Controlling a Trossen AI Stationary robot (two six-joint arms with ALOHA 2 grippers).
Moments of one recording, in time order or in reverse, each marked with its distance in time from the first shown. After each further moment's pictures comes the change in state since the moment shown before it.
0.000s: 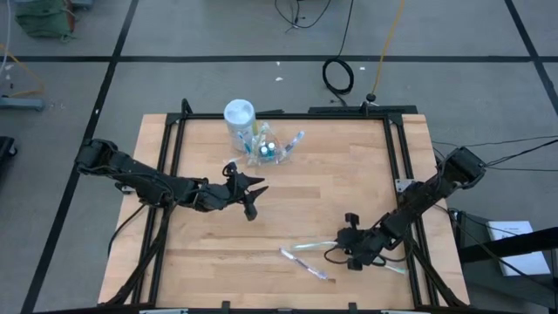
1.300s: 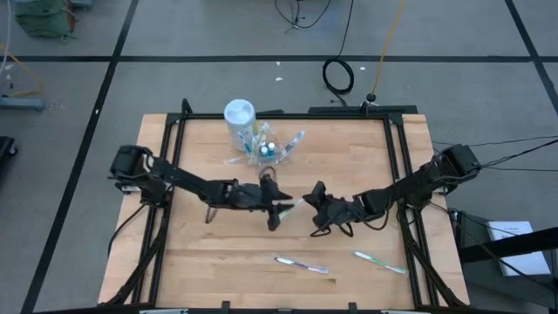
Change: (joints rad) left arm 0.106 0.356 0.155 0.188 0.417 -0.068; right arm -0.389 -0.009 0.096 0.368 0.255 -1.653
